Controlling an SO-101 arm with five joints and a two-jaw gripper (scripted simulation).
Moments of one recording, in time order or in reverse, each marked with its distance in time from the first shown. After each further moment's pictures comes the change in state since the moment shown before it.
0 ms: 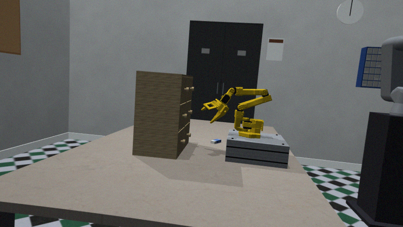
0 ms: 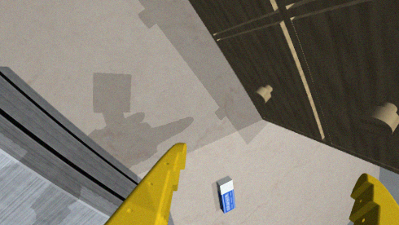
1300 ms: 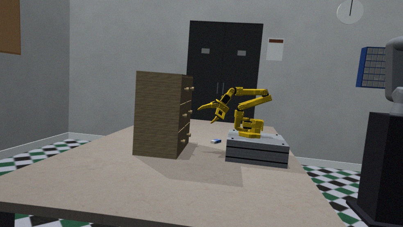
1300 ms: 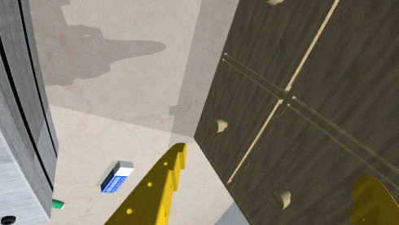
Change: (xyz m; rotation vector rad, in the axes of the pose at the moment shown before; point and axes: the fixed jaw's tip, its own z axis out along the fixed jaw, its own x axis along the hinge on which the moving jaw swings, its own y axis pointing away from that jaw) arm 0.003 0.000 0.000 -0.004 -0.015 -0.880
